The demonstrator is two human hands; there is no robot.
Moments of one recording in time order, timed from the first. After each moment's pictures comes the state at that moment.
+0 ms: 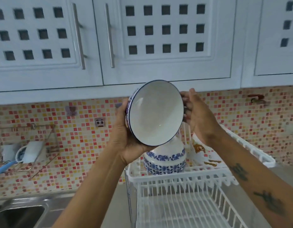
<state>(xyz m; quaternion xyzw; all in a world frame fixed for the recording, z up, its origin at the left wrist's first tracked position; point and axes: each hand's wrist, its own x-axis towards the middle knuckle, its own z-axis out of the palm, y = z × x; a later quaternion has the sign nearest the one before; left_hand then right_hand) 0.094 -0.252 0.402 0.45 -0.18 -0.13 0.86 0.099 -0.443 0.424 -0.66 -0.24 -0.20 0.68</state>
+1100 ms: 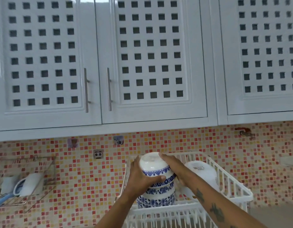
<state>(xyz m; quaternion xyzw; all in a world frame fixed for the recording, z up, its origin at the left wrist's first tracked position) 0.160 -0.294 0.333 0.80 -0.17 0.25 0.52 0.188 -0.461 0.366 -0.77 -0.07 -0.01 0.63</state>
